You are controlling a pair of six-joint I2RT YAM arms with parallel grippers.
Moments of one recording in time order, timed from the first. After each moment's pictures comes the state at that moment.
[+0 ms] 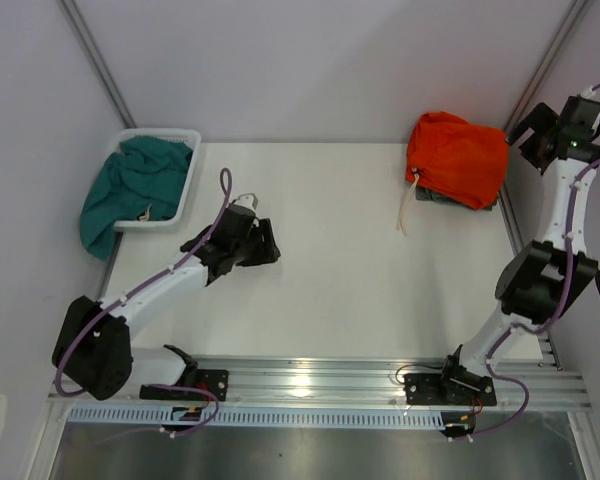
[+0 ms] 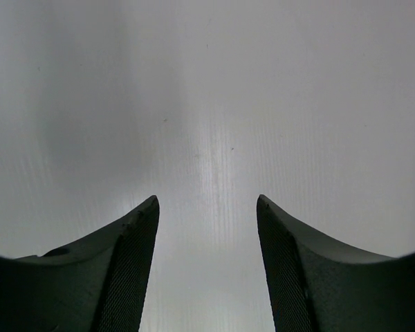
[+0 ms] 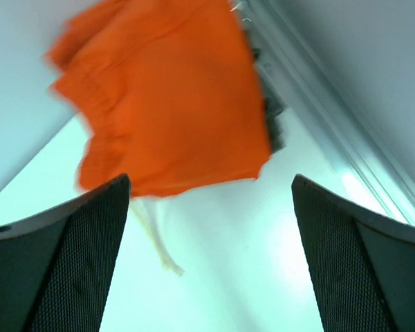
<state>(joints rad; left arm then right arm) -0.54 1.32 0.85 -0.33 -0.06 -0.57 -0.41 1.95 2.02 -0.70 -0.05 0.39</state>
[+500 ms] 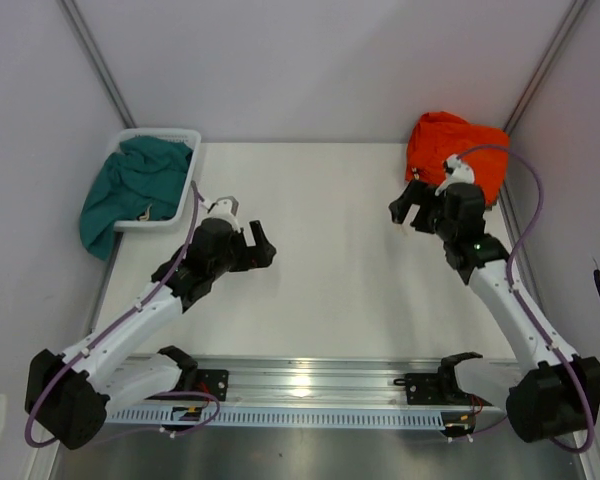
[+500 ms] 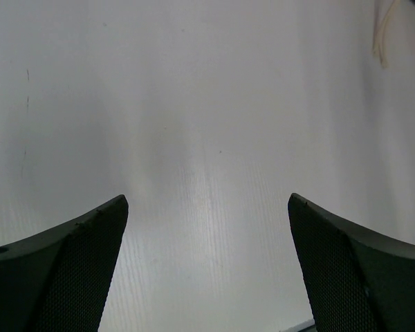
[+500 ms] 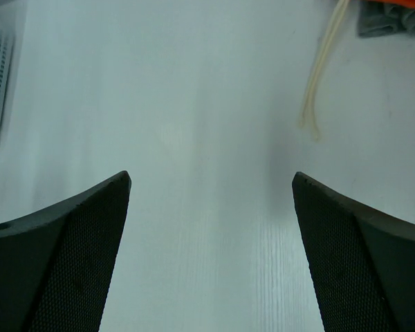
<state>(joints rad) -0.54 1.03 0.74 -0.31 -0.10 -0.56 0.17 1.16 1.01 -0.25 -0.04 0.41</state>
